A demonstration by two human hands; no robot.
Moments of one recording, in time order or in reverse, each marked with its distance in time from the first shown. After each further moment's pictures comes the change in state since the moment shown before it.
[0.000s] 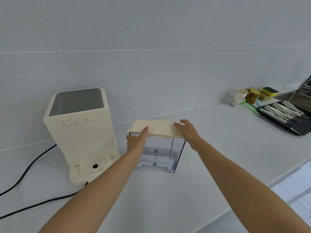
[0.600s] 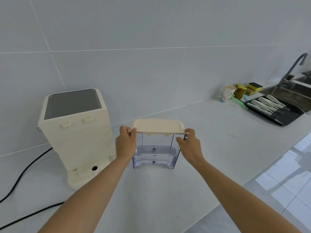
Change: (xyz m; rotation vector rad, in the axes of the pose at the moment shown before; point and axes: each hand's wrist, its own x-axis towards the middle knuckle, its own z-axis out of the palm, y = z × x) left_hand 0.015 -0.011 -0.034 0.281 0.100 0.559; right_hand -0.057 0.030 0.020 -0.100 0.240 -0.098
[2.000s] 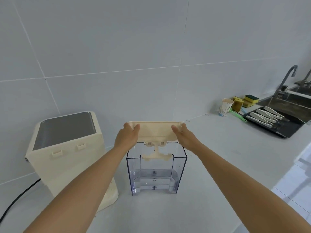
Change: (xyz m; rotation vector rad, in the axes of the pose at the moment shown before) left_hand 0.088 0.050 0.010 0.332 -0.251 0.010; right_hand 0.076 -0.059 -0.017 -0.162 -0.225 -0.046
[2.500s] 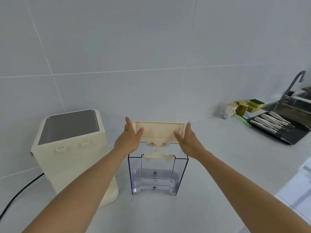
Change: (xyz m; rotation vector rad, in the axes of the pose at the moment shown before) left_hand -0.014 -0.007 -0.004 0.138 -0.056 0.096; right_hand -0.003 0.016 0.004 -0.190 0.003 -0.056
